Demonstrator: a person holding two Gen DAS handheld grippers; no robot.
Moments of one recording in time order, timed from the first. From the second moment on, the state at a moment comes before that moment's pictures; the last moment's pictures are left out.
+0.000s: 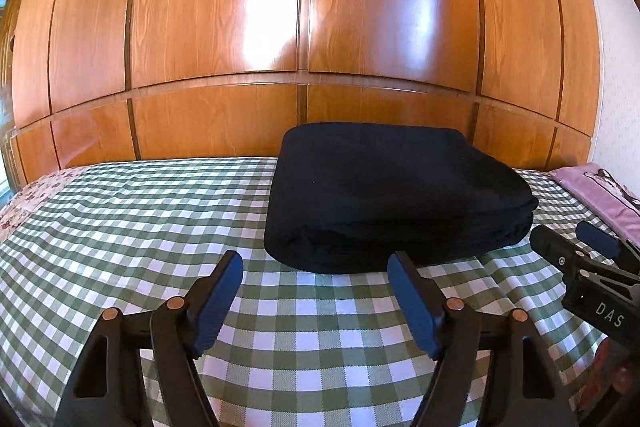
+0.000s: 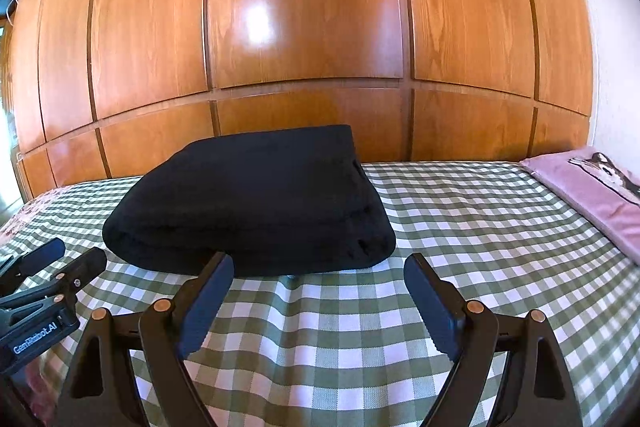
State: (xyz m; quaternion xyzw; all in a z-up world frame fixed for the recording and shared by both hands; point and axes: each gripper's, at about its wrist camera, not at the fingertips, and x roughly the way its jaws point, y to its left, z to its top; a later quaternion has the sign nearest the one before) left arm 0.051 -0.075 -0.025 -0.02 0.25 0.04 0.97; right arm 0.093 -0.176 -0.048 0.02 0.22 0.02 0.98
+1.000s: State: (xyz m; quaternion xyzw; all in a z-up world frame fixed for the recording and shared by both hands) left arm 0.053 -0.074 -0.026 -0.03 0.25 0.04 0.97; right arm 0.096 -0.183 -0.049 0.03 0.22 0.02 0.97
